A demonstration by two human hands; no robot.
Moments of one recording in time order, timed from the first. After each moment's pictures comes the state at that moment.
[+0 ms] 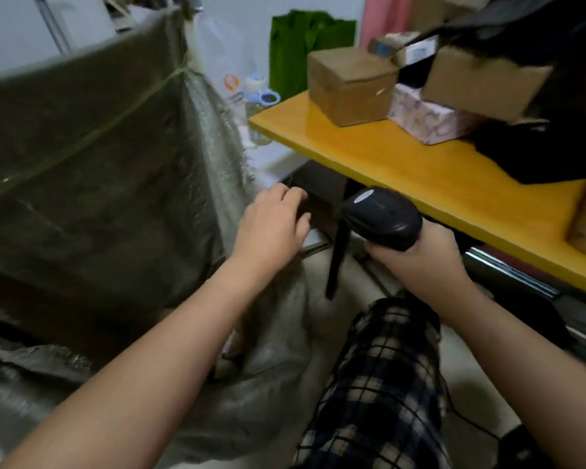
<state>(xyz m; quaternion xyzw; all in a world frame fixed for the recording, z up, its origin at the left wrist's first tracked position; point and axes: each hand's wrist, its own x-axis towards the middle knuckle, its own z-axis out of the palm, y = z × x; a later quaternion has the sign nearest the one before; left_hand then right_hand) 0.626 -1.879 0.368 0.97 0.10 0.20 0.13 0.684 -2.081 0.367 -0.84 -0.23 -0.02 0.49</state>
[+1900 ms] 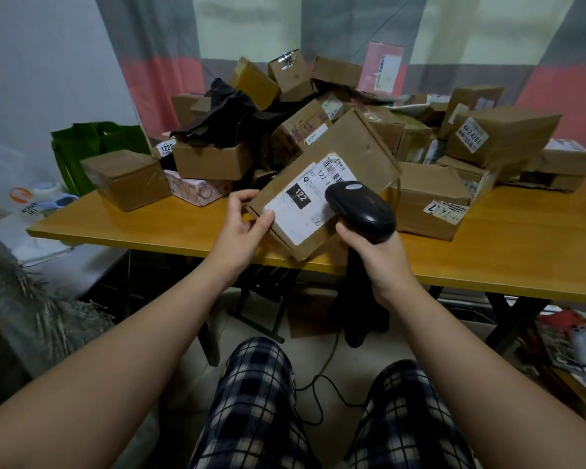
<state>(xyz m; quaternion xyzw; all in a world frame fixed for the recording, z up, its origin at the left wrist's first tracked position) 0.706 -2.104 0.418 0.76 -0.15 0.13 0.62 0.671 -2.317 0.410 -0.66 -0.07 -0.15 0.74</state>
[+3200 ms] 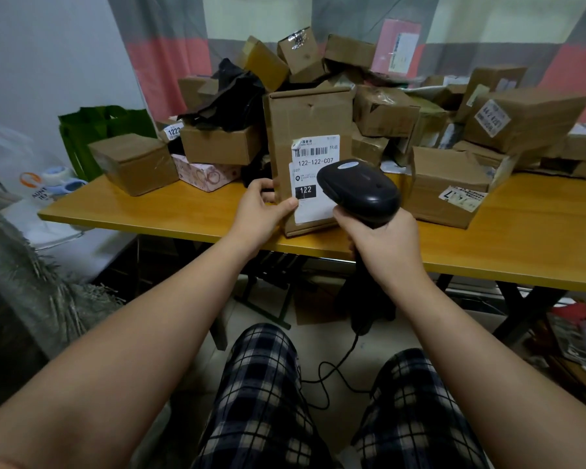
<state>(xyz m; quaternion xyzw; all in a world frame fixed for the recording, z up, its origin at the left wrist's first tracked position) 0.729 -2.119 0.424 0.78 -0.04 0.11 0.61 0.644 -2.294 0.438 -0.76 -0.04 -0.20 0.62</state>
